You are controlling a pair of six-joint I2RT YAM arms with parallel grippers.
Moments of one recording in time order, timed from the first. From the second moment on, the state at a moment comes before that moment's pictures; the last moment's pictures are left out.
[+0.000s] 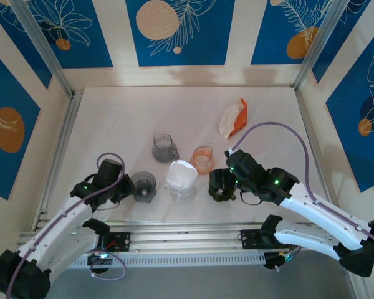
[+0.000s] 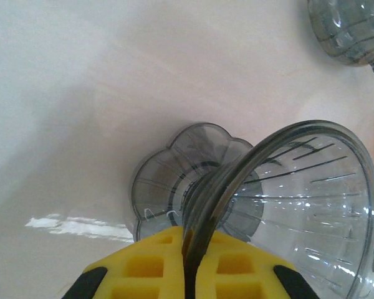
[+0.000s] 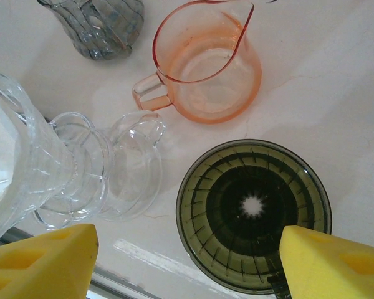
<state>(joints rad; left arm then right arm) -0.42 0.76 0.51 -0.76 0.09 -0.89 0.88 0.87 0.86 -0.88 0.17 0.67</state>
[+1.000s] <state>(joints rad) -0.35 0.54 0.73 -0.98 0.04 -0.87 0.98 0.84 0.68 -0.69 -0.09 0.63</state>
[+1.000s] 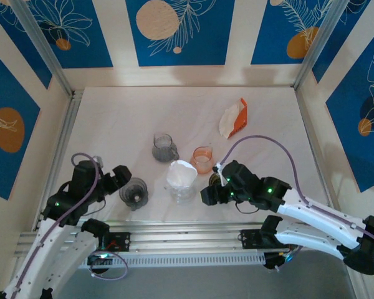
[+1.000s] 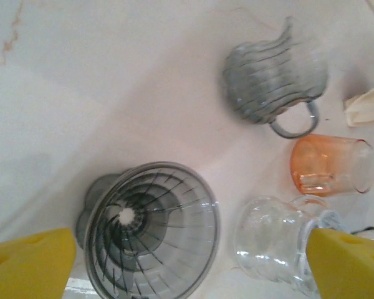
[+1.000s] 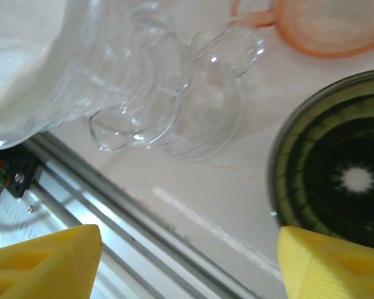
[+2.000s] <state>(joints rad) -0.35 0.55 0.75 -0.90 0.08 -0.80 0.96 1.09 0.48 -0.35 -0.17 0.67</state>
